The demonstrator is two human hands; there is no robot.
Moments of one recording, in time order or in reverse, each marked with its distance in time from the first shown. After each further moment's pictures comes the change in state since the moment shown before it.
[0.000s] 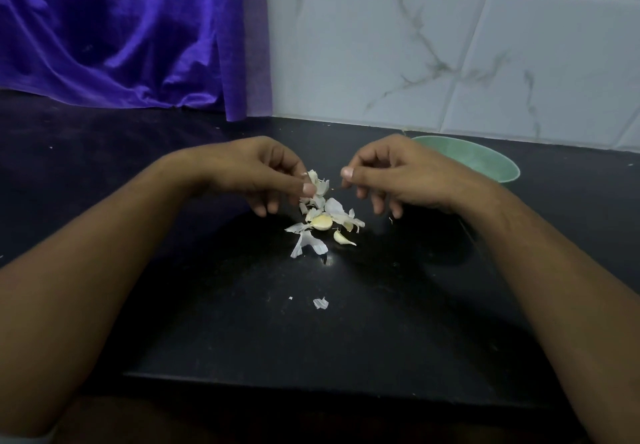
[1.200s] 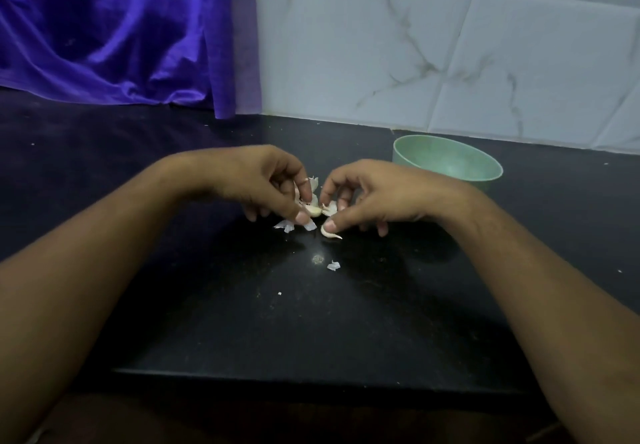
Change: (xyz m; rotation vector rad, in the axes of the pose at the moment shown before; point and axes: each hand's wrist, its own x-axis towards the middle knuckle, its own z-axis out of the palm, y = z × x) left_hand -0.002 0.010 0.015 0.151 -0.060 -0.010; right_hand -0.008 -0.011 0.012 -0.120 -0.231 0.103
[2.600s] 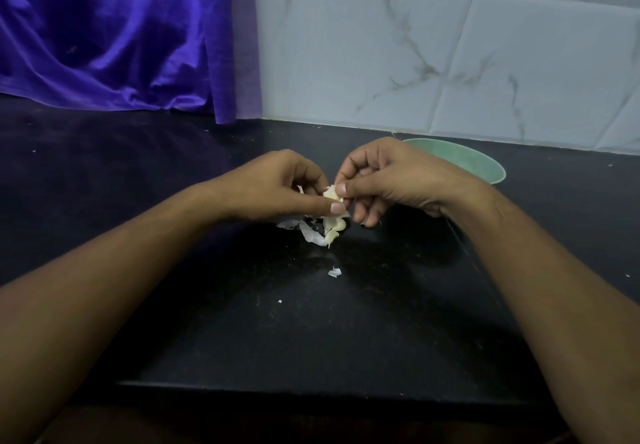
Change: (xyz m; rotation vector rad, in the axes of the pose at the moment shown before) left_hand 0.008 0.005 0.025 0.010 0.199 0.216; right_hand -0.003 0.003 -0.010 0.357 0.147 -0.029
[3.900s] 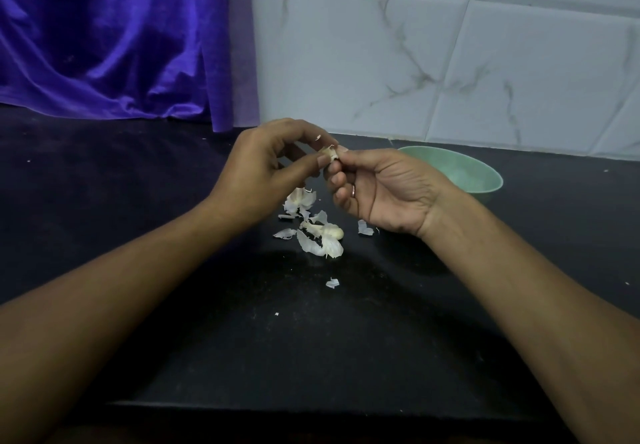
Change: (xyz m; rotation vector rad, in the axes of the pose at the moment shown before) left_hand 0.007 0.000 0.006 0.024 0.611 0.371; right_hand 0.007 -0.010 0.018 0.996 -0.044 0.107
